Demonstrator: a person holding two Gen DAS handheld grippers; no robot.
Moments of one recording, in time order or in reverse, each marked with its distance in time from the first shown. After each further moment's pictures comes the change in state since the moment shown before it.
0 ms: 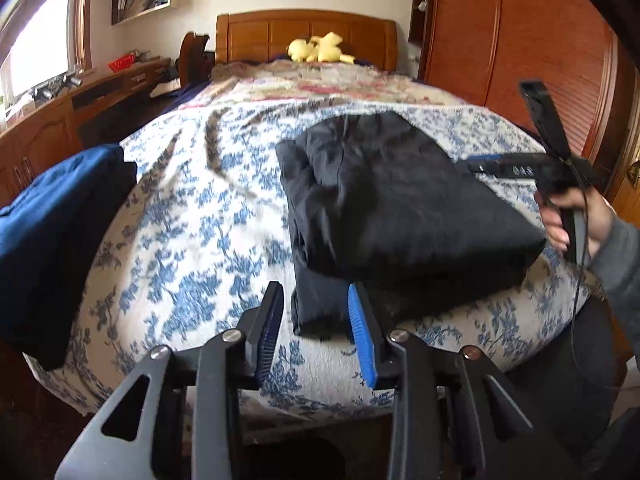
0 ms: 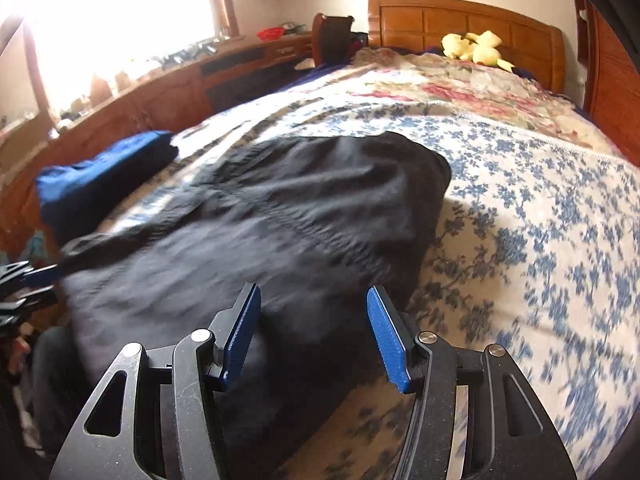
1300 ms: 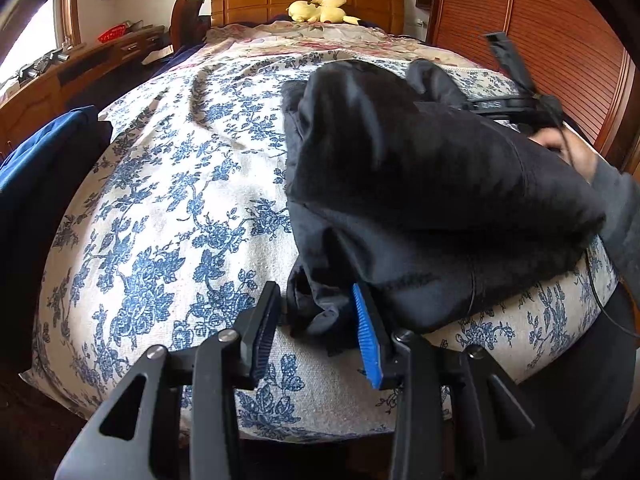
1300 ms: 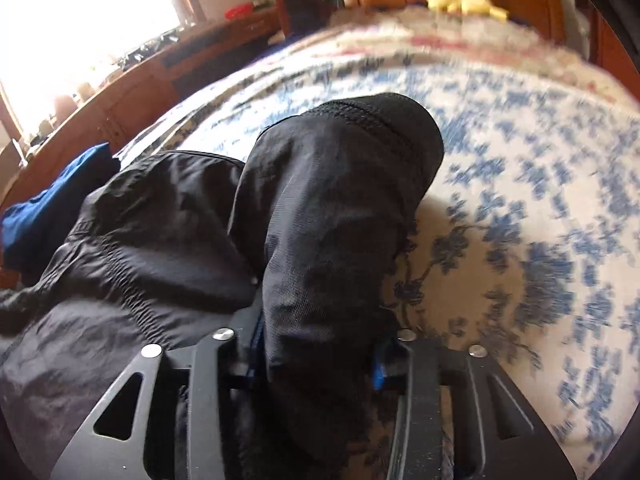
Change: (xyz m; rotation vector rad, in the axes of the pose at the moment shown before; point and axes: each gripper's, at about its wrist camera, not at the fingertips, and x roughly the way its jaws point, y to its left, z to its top) left arm 0.066 0.001 -0.006 0.006 0.121 0.010; right arm 0.085 -0.071 0.024 0.118 0.067 0.052
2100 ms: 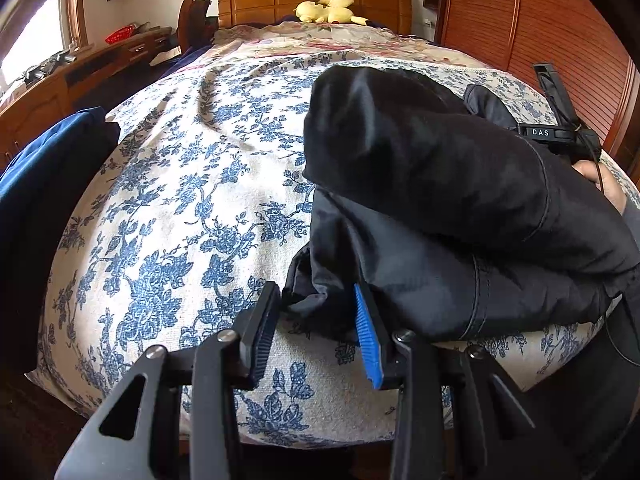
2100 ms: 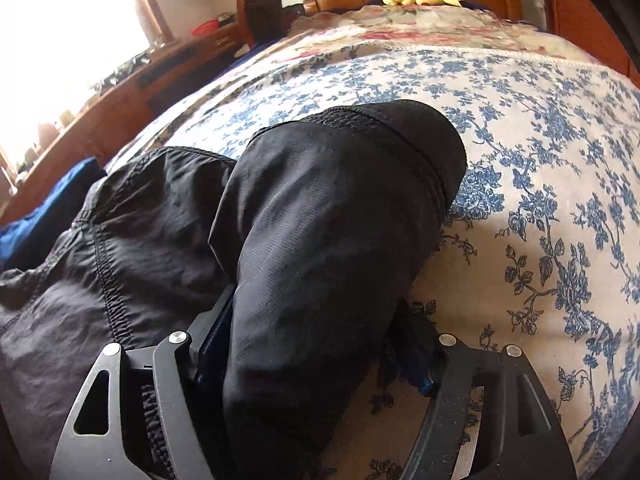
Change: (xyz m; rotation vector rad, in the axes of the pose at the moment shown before) left arm 0.002 0.001 -0.002 -0.003 -0.005 0.034; right arm -0.028 -0.037 -0.048 0.139 -0.012 -0.025
